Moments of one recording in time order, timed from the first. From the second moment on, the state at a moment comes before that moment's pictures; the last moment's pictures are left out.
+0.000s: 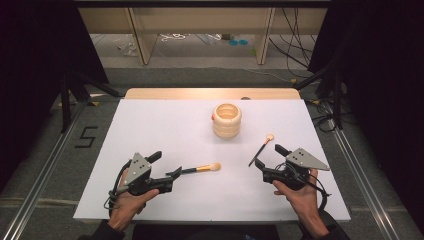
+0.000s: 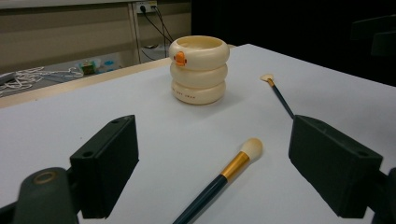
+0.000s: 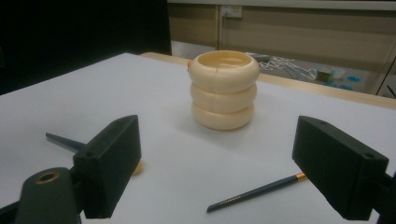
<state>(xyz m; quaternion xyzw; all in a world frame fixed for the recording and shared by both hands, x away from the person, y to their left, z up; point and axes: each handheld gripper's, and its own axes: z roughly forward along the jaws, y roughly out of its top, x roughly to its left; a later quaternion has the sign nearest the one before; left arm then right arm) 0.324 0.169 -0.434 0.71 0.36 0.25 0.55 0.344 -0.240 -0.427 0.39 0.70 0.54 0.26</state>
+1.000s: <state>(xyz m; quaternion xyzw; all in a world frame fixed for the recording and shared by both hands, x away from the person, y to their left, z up) 0.324 0.169 -0.434 0.71 0.36 0.25 0.55 0.362 -0.249 -0.424 0.41 0.72 0.50 0.27</state>
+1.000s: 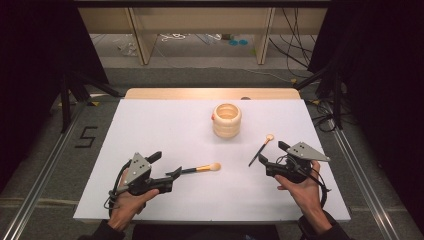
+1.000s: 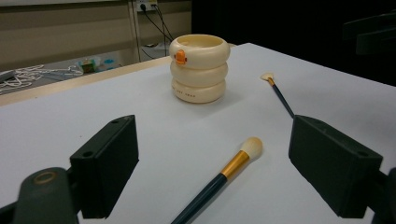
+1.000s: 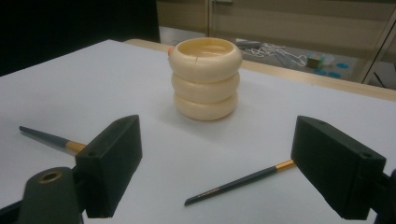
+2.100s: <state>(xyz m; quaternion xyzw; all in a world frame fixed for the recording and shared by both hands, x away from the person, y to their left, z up) 0.326 0.169 -0.435 0.72 0.36 0.24 0.54 0.444 -0.249 -0.432 0.48 0.79 0.33 0.20</state>
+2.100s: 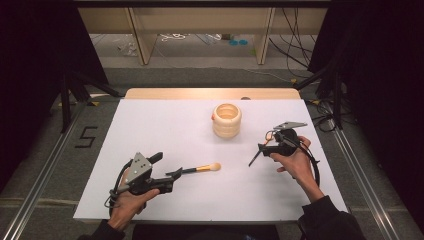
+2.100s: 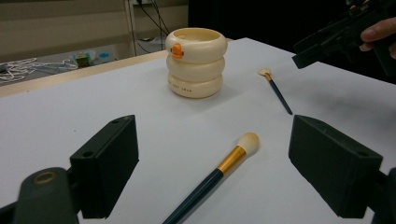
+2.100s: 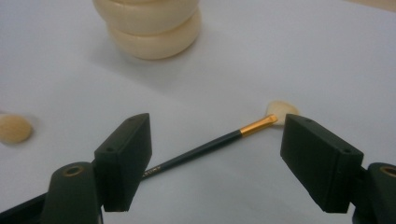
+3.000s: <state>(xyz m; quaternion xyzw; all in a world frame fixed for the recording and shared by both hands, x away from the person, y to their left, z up) 0.327 0.168 -0.436 0.72 0.36 0.23 0.55 0.484 -0.237 -0.452 0.51 0.82 0.24 0.14</state>
